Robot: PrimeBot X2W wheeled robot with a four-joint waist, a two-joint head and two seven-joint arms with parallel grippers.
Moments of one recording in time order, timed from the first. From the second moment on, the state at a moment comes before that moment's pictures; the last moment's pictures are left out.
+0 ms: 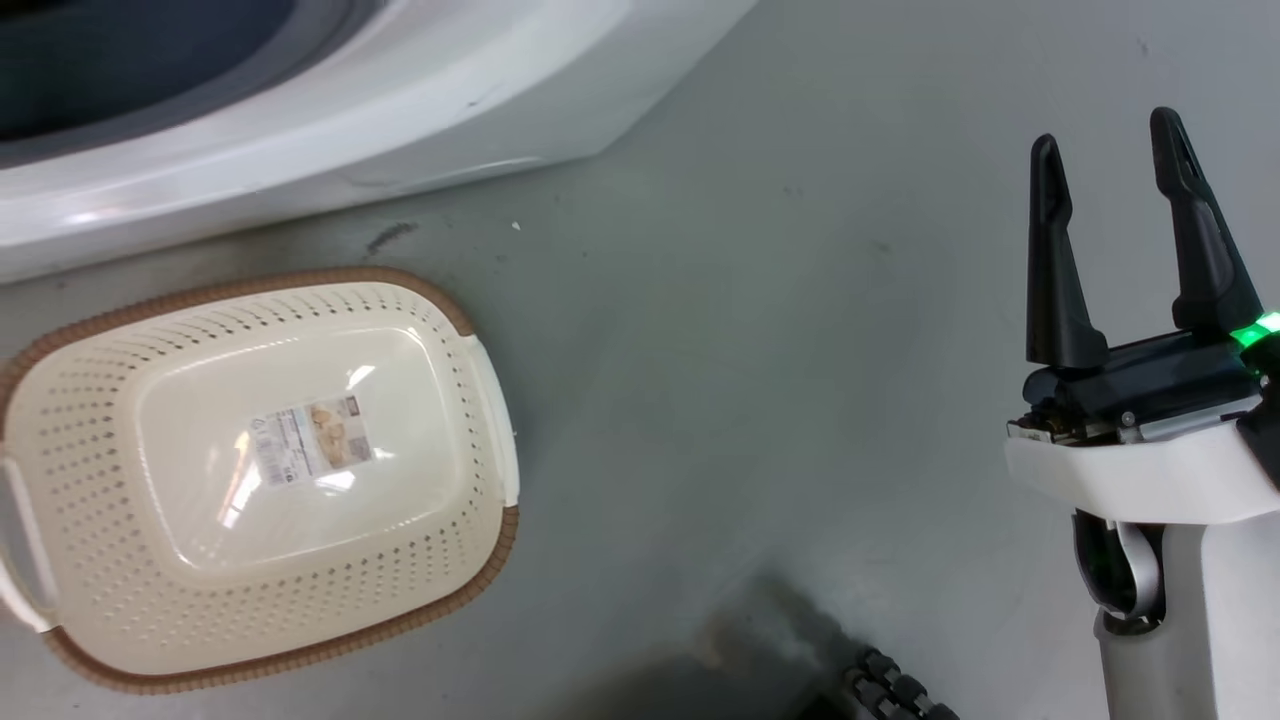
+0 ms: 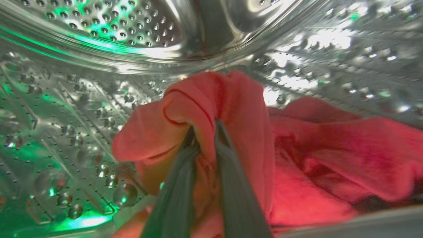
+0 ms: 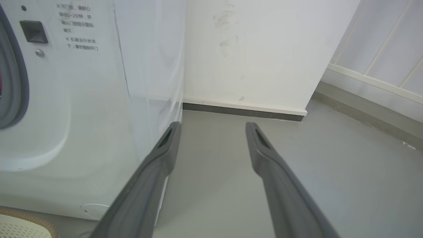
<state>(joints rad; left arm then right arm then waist) -1.53 0.53 -0.30 1.04 -0.27 -0.09 0.21 -0.33 -0.05 0.05 -0.16 0.07 0.13 -0.26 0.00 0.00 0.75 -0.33</state>
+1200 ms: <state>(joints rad) -0.79 0.33 -0.38 0.78 -0.39 -0.12 -0.26 -0.13 -0.05 -0.06 -0.08 -0.03 0.13 -0.26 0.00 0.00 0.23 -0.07</state>
